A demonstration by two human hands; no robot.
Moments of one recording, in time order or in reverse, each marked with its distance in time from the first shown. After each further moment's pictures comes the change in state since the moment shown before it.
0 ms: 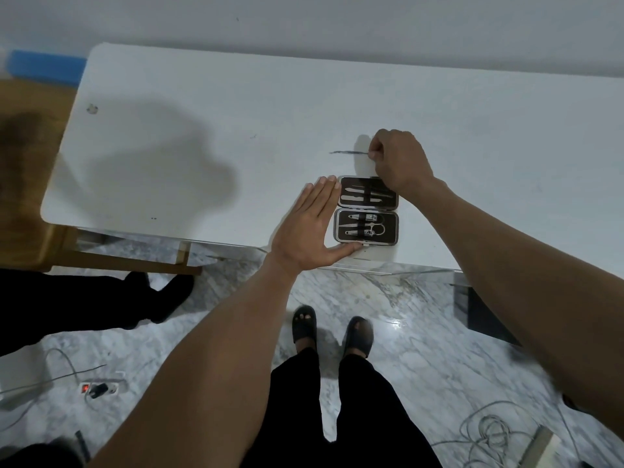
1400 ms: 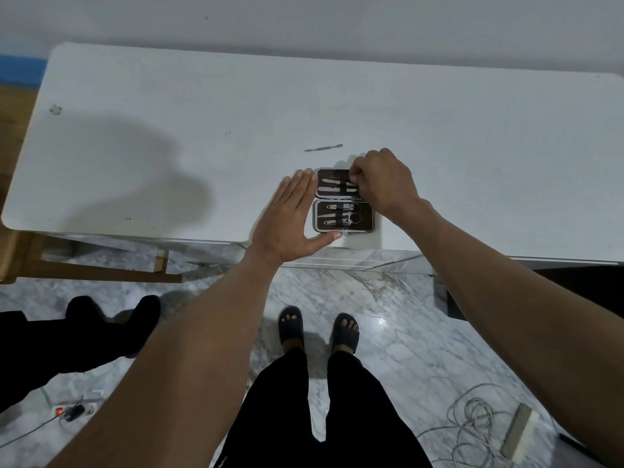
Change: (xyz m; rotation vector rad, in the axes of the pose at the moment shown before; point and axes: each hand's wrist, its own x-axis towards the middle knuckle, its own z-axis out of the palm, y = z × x) left_hand 0.000 0.000 0.001 0.031 0.016 0.014; right_hand -0.061 0.002 -0.002 -0.172 0.030 -0.071
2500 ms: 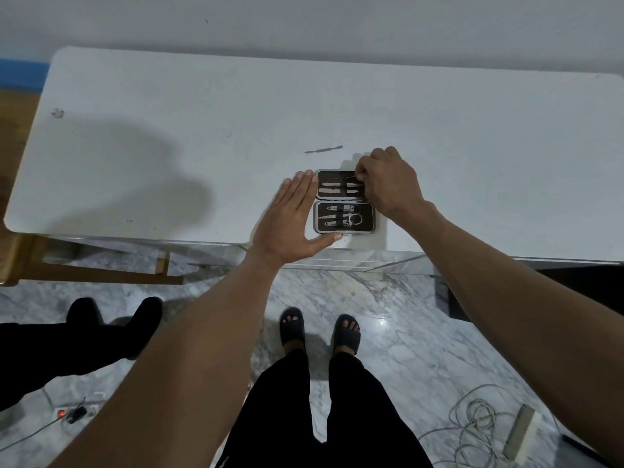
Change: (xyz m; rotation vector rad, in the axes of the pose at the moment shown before) left_hand 0.000 0.001 -0.002 -0.013 -0.025 -0.007; right_hand -0.001 0.014 0.007 -0.047 0.092 -0.066
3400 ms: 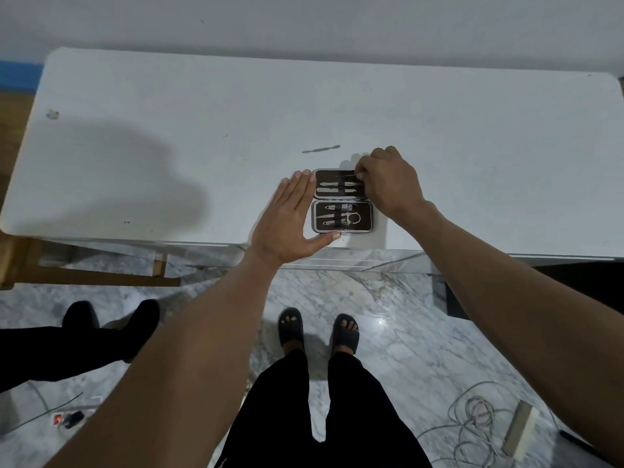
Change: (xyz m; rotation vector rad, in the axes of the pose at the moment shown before) left_hand 0.000 -0.003 0.004 0.002 -0.002 0.008; right_hand -0.003 0.001 -0.001 0.021 0.021 0.022
